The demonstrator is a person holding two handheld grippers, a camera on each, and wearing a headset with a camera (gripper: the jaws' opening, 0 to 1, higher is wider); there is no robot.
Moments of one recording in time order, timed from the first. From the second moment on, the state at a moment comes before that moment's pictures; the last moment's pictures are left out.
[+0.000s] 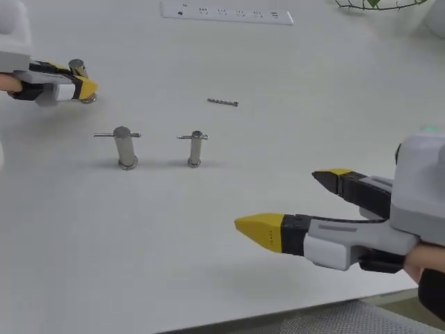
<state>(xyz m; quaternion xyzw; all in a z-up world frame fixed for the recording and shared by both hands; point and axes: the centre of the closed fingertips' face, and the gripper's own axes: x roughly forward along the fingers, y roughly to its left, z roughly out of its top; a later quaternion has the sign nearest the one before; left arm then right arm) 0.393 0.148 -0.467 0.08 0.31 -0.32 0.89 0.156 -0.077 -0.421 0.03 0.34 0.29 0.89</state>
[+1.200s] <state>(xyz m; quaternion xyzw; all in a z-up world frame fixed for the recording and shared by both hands) 0.338 0.163 -0.426 0.10 0.28 -0.31 0.90 0.156 -0.056 -0.413 0.02 0.33 0.33 0.88</state>
